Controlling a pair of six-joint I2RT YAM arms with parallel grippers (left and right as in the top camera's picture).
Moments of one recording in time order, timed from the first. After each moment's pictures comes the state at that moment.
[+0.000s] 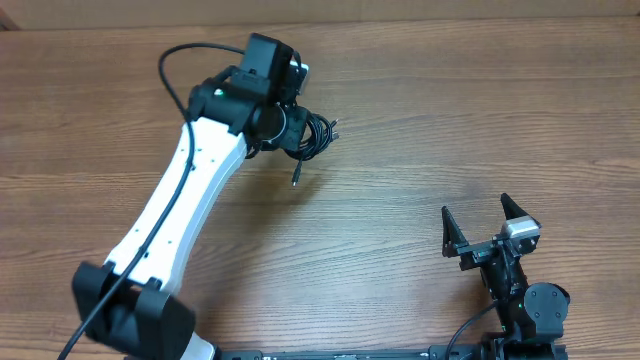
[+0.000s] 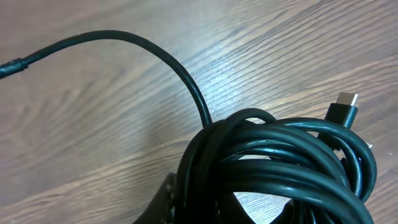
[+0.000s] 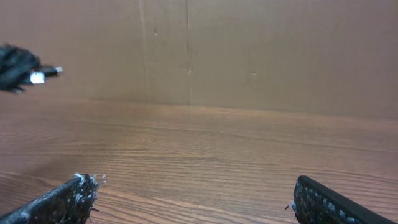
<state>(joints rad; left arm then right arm) -0.37 1.71 1.65 -1.03 0.04 -0.03 0.00 0.01 0.02 -0.02 -0.23 0.02</state>
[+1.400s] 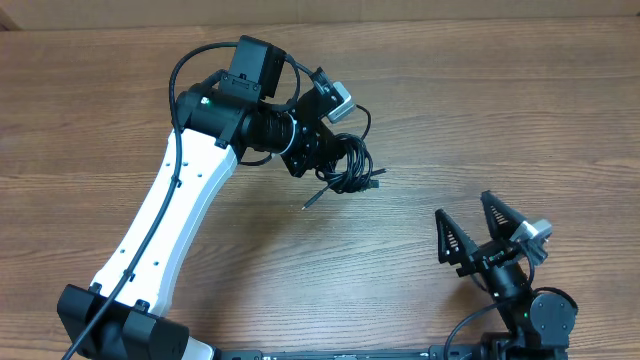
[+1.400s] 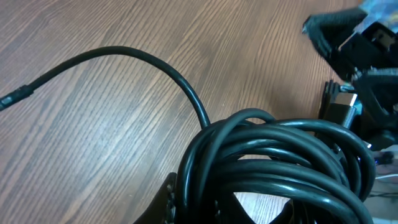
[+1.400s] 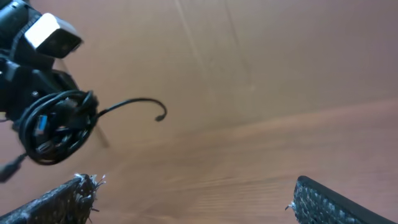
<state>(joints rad) -0.37 1.66 1.65 -1.09 0.69 0.44 0.00 0.01 0.06 0.07 -0.42 0.46</state>
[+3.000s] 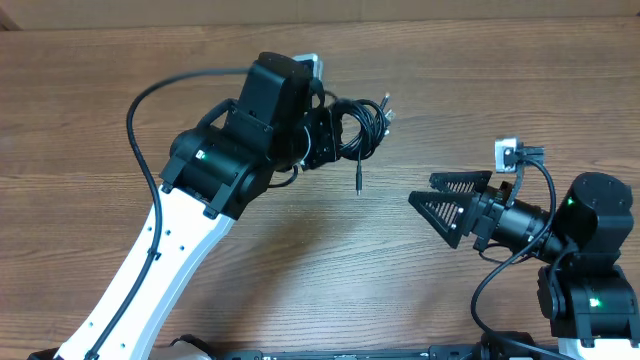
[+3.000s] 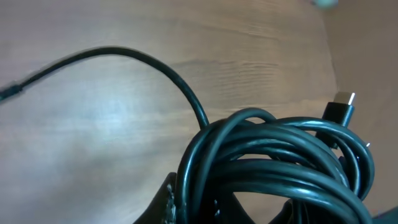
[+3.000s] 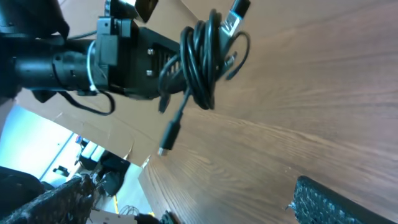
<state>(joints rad) -0.56 1.46 1.65 -0.97 0.15 -0.66 0.00 0.76 0.84 -0.43 -1.03 0.49</state>
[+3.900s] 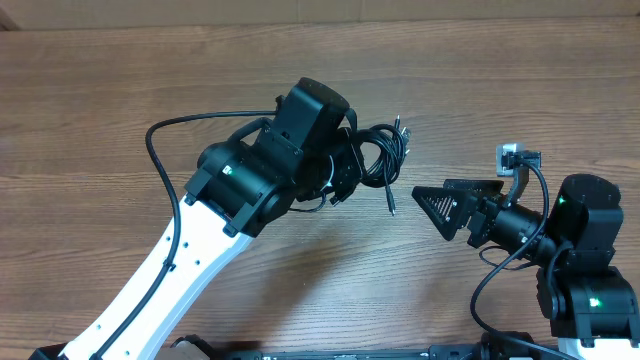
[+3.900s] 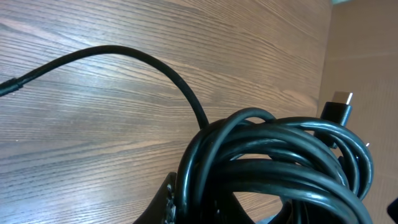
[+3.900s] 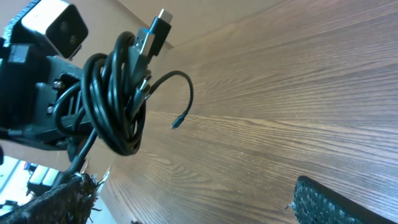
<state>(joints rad) -0.69 1.46 1.65 -1.05 0.15 -1.01 0.00 0.76 0.84 -0.59 -0.83 0.42</state>
